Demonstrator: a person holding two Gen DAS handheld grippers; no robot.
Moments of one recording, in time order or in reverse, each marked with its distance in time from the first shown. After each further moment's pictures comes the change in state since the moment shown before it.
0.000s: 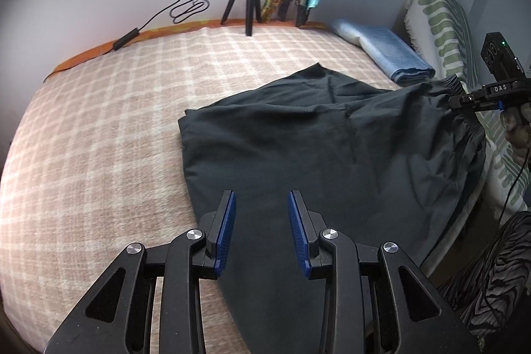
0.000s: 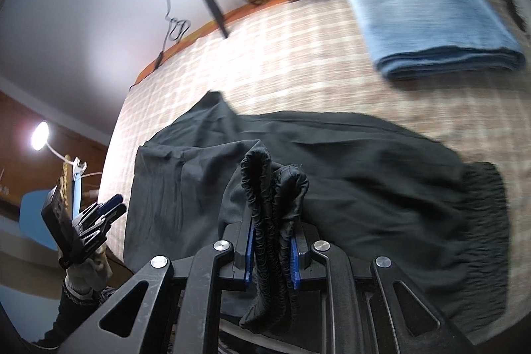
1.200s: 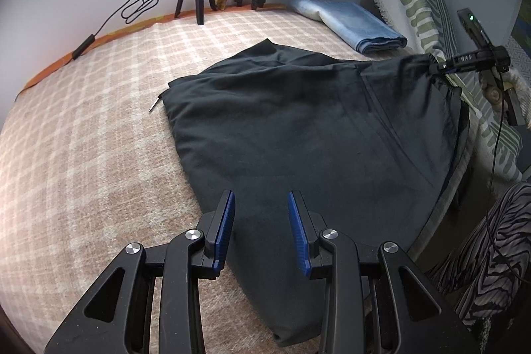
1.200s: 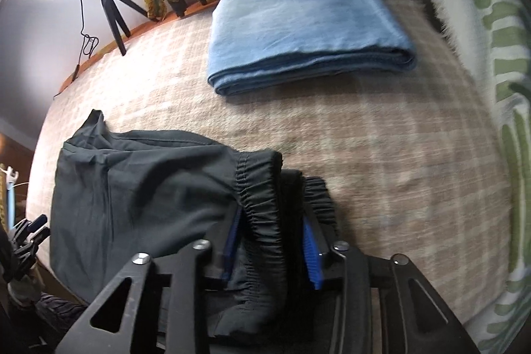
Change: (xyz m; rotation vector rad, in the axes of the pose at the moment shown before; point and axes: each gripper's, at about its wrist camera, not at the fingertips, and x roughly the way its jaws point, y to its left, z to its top) left arm 0.017 -0.042 -0.011 0.110 0.050 -0.061; right arm -0.043 -0.092 0.003 -0.009 -0.070 -0.364
